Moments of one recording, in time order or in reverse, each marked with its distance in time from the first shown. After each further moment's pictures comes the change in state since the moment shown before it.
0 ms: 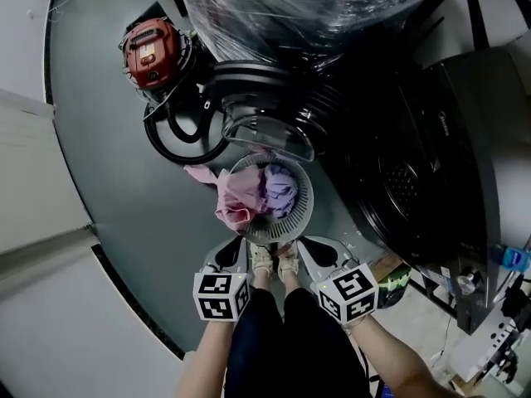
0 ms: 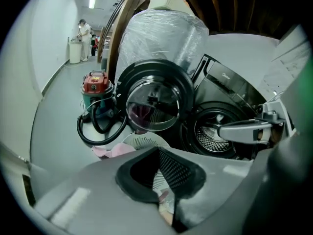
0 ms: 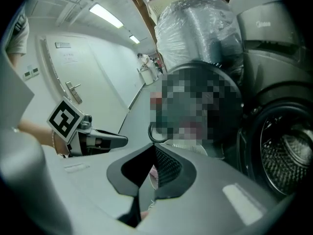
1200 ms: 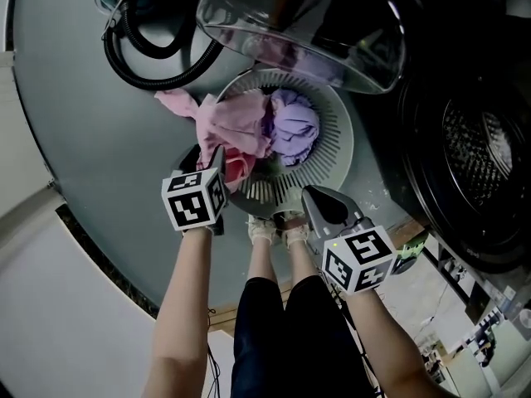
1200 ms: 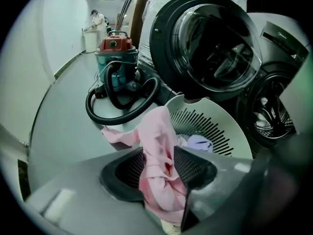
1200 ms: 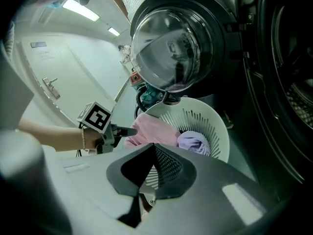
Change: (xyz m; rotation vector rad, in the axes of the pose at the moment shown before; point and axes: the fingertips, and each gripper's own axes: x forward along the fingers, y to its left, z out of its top) left arm 0.230 0.192 -0.114 -0.062 0.102 0.211; right arm 0.180 -0.078 -0.158 0.183 0.071 -0.036
